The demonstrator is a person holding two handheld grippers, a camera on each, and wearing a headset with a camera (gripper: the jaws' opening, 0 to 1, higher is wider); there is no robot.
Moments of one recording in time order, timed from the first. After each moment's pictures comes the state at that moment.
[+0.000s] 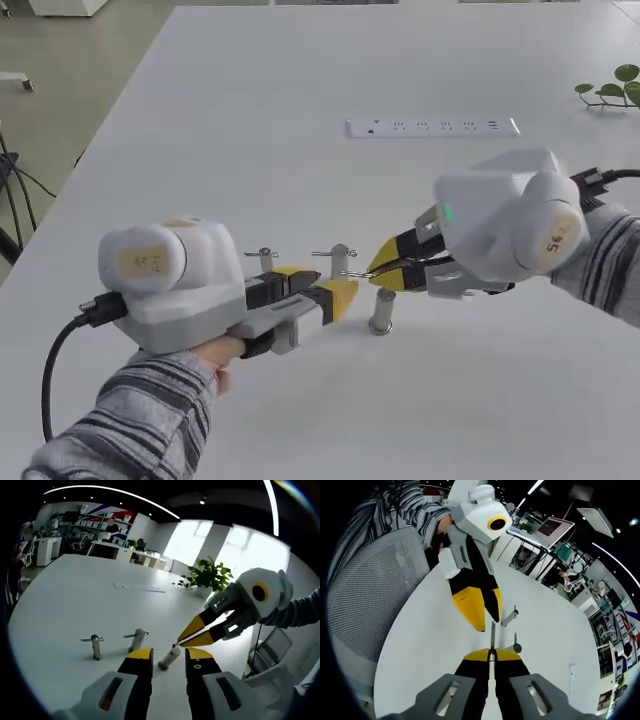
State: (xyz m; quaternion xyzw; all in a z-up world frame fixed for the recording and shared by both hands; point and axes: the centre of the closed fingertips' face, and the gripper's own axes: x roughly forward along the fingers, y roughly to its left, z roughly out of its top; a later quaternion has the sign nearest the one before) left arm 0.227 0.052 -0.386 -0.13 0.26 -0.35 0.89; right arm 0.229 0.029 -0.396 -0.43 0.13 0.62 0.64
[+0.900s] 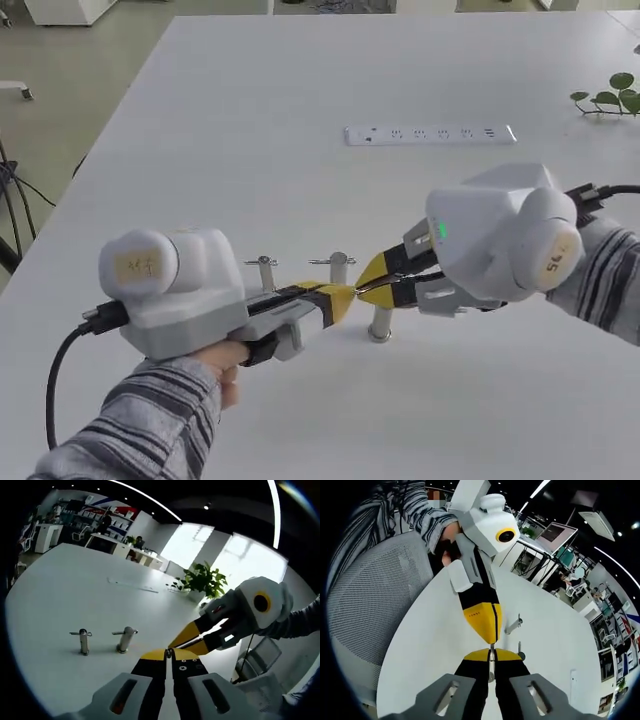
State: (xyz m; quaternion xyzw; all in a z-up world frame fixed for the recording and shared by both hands) left arm 0.221 0.040 -0.381 -0.18 0.27 -0.37 0.87; right arm 0.216 0.039 -0.391 -0.42 0.12 0.63 0.64
